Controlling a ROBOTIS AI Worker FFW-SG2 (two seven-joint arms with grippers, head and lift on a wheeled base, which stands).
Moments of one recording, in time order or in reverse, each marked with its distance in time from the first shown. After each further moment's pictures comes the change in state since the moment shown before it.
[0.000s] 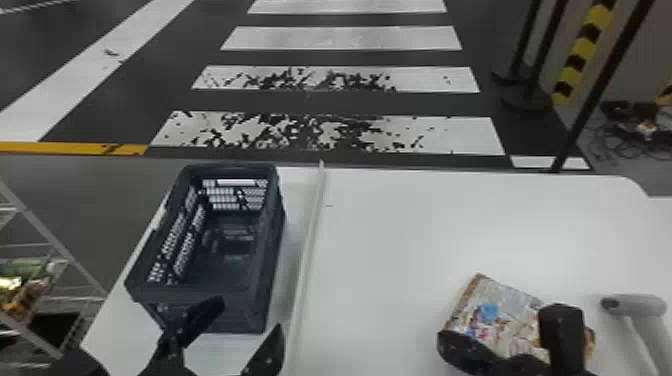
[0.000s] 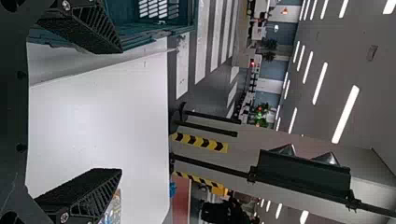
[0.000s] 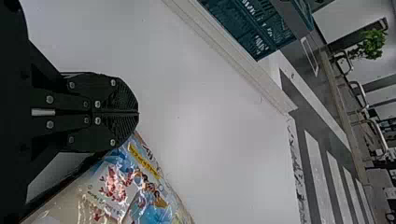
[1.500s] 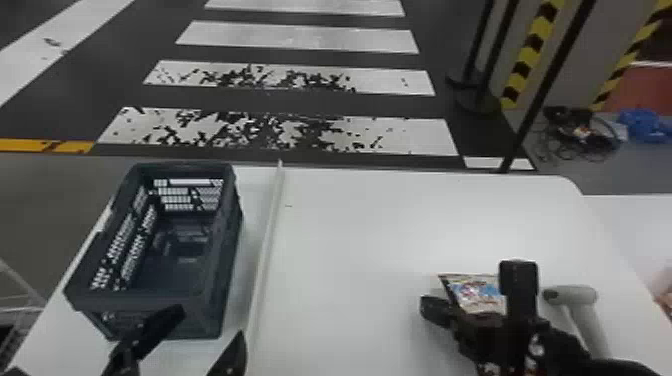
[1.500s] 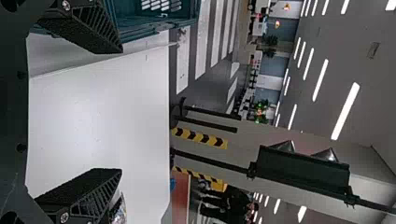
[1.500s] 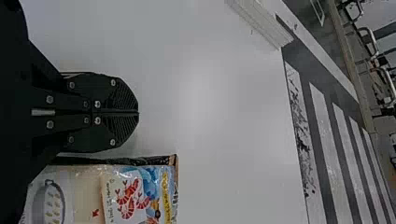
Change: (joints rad) left arm -0.008 -0.006 -0.018 0.025 -0.003 -0.017 -0.014; right arm -0.180 0.000 -0.074 0.117 -0.036 0.119 -0.109
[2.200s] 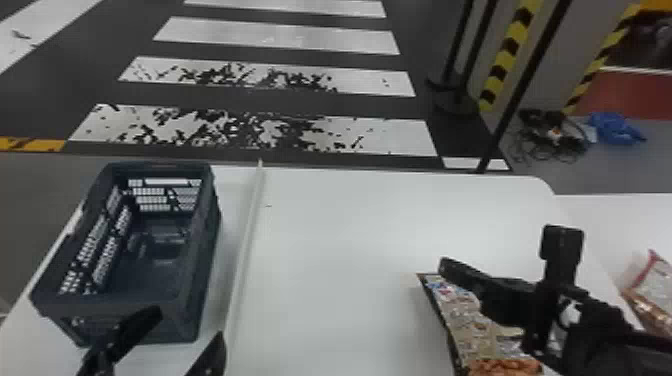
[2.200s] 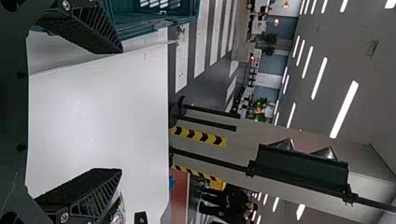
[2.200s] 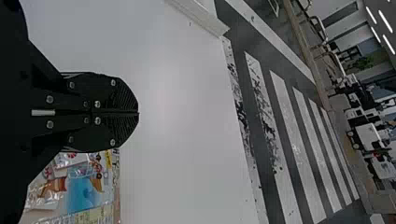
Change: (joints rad) left arm -0.019 -0.001 -0.005 0.015 -0.002 -0.001 -0.011; right arm -0.035 -0.001 -0.176 -0.165 -0.122 0.157 0.004
